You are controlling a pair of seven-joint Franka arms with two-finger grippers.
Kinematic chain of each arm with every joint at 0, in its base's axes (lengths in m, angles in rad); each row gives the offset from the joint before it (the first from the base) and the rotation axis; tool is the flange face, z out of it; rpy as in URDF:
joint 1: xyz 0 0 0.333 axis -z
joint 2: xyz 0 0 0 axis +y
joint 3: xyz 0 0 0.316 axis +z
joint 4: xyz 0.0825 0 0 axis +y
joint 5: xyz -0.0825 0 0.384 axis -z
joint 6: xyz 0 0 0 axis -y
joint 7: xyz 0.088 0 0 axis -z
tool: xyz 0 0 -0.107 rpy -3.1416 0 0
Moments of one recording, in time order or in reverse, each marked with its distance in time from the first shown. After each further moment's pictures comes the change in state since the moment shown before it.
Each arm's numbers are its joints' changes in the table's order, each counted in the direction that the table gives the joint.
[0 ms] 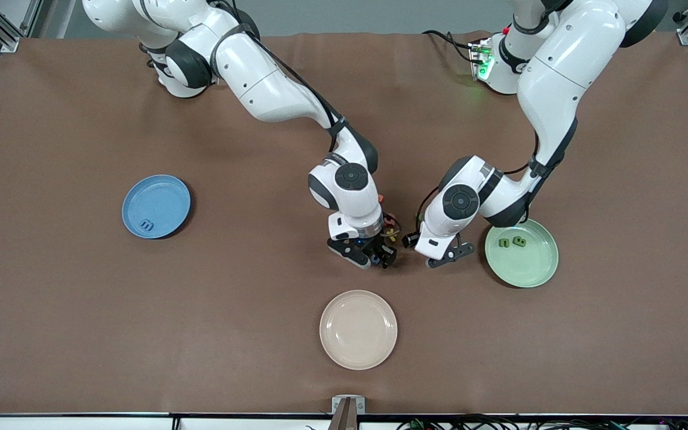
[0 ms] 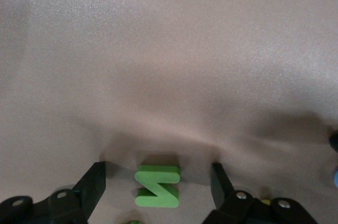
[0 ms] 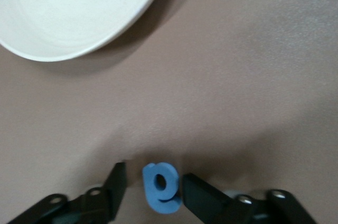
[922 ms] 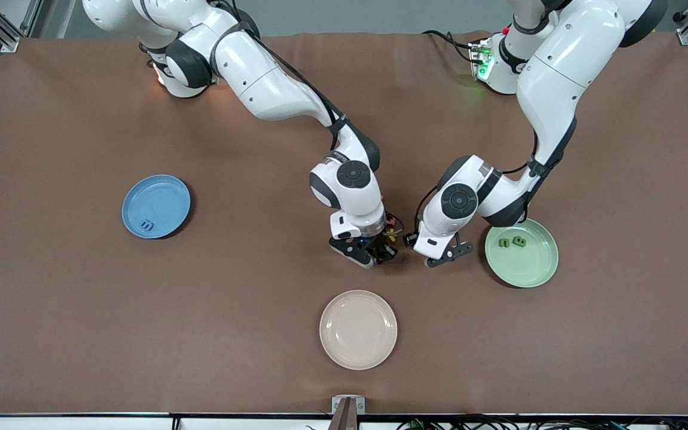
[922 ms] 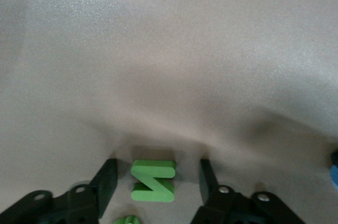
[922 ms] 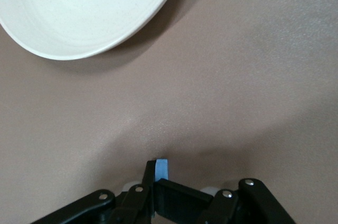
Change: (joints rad) left arm 0.001 -0.003 -0.007 -0.003 0.000 -0.008 -0.011; right arm -0.001 0.000 -0.001 -0.023 0.000 -0.027 0.000
